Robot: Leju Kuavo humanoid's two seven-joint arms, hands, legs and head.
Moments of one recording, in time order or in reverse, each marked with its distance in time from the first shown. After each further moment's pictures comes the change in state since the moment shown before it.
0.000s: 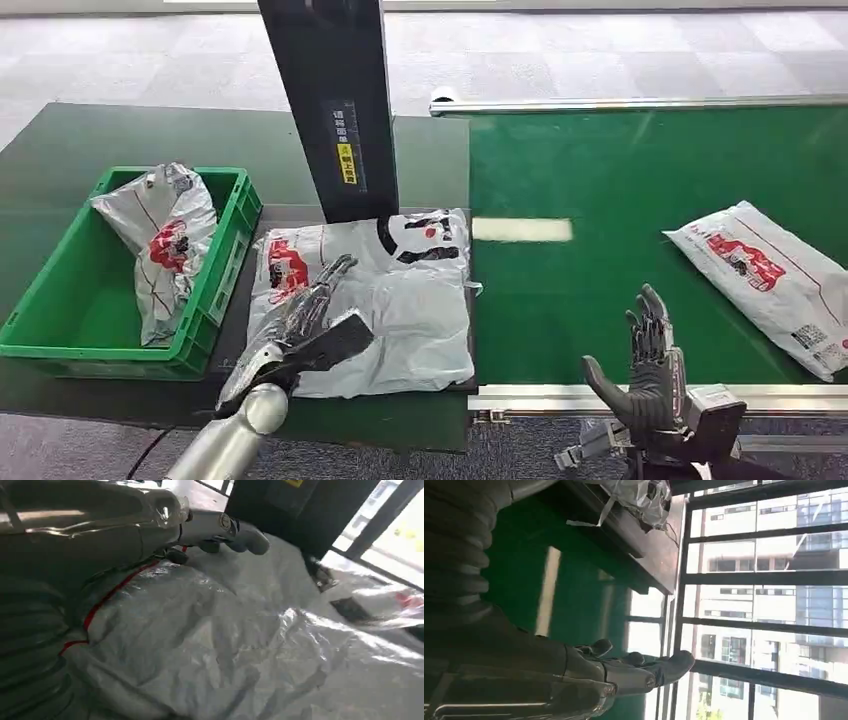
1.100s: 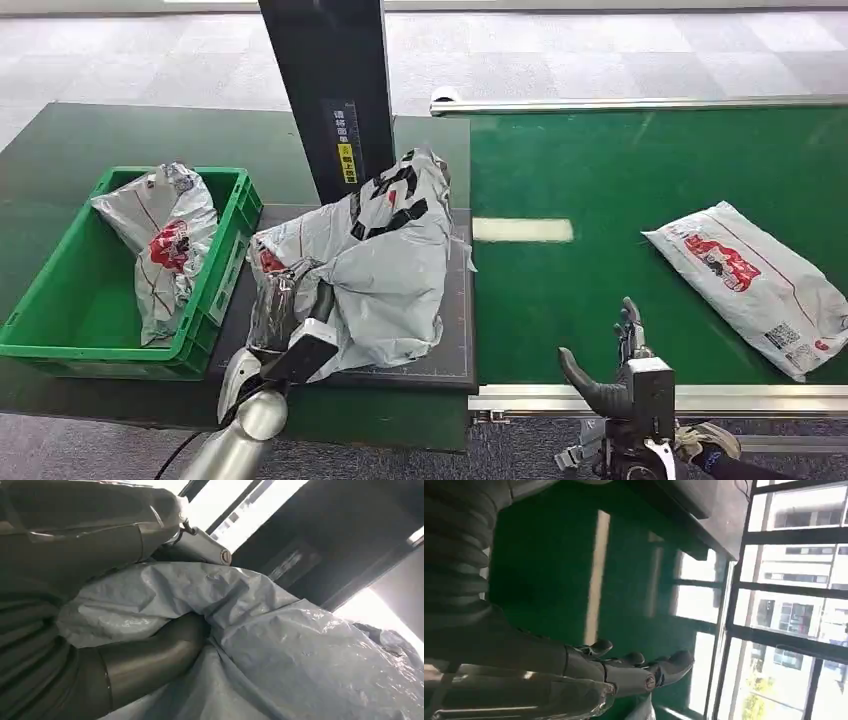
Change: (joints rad) left arm 0.086 -0.069 0.083 -0.139 0.195 0.328 -0.405; right arm -0.084 0.063 0.001 0.209 0.214 -0.229 0.034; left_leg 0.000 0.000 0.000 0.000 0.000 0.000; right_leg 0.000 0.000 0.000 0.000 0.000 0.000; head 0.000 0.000
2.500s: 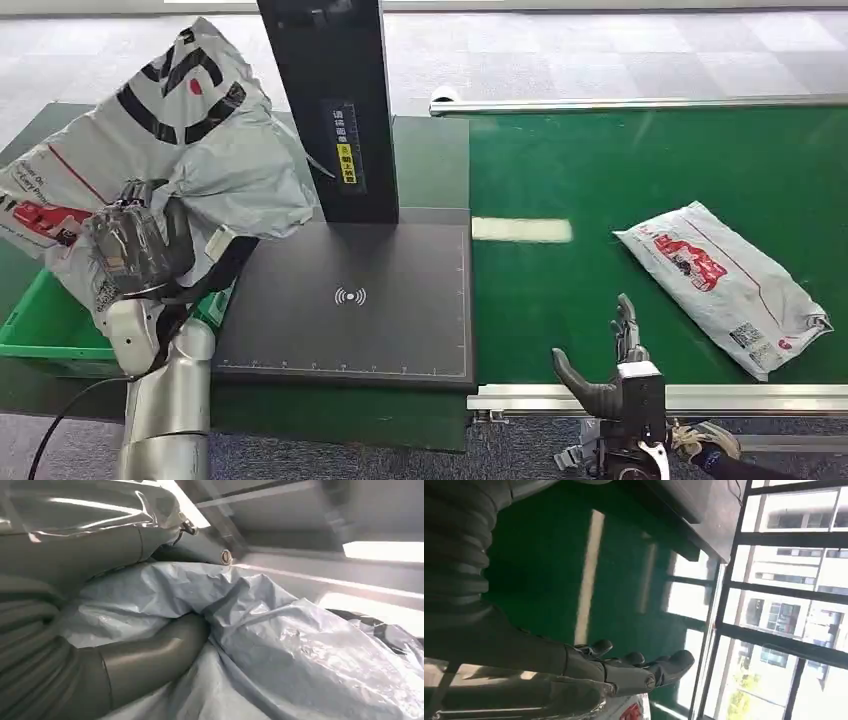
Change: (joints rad) left arm -0.231 -0.111 0.617 -0.050 -0.712 0.238 0.198; right arm 0.017 -0.009 0.053 -0.026 0.008 -0.050 -0.018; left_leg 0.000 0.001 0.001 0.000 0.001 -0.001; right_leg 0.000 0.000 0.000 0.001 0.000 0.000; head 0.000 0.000
